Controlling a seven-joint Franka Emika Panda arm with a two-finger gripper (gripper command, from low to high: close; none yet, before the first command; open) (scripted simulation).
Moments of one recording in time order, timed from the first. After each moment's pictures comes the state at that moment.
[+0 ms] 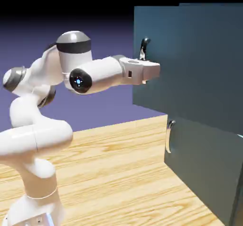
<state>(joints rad) -1.53 -1.43 0.54 -2.87 2.15 1.21 -0.69</state>
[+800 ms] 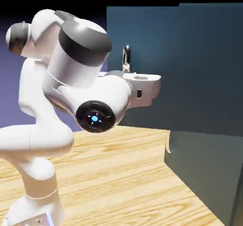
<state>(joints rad) -1.88 -0.57 0.43 -2.40 1.37 0.61 -1.31</state>
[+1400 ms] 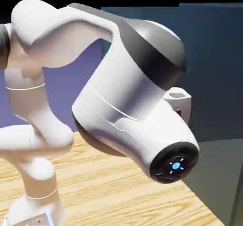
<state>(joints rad) -1.84 0.07 0.53 -1.80 1.00 0.53 -1.38</state>
